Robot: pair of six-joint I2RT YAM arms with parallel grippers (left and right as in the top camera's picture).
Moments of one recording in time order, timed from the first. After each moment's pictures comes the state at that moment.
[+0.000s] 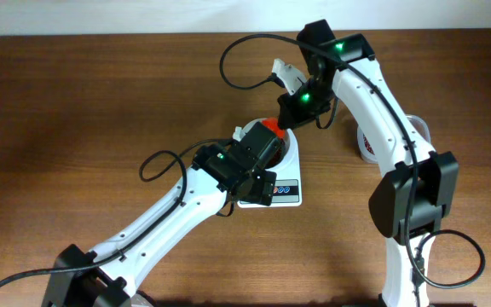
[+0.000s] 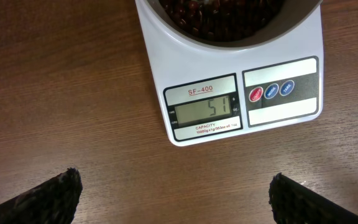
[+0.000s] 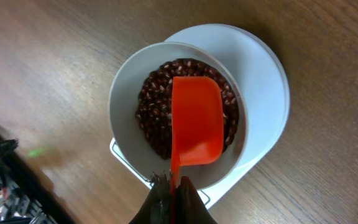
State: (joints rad) left arm -0.69 1.58 1.25 -0.99 -0.15 -0.47; right arm 0.33 2.18 2.10 -1.36 -0.43 -0.21
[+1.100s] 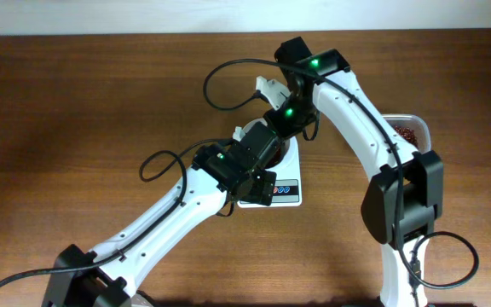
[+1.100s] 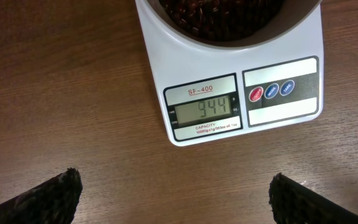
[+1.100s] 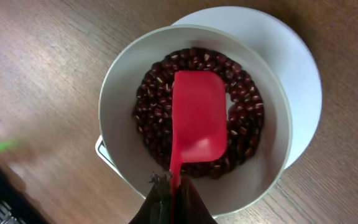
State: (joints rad) left arm -0.69 1.58 1.25 -0.99 -0.15 -0.47; right arm 0.42 2.17 2.00 -1.29 -0.36 -0.21
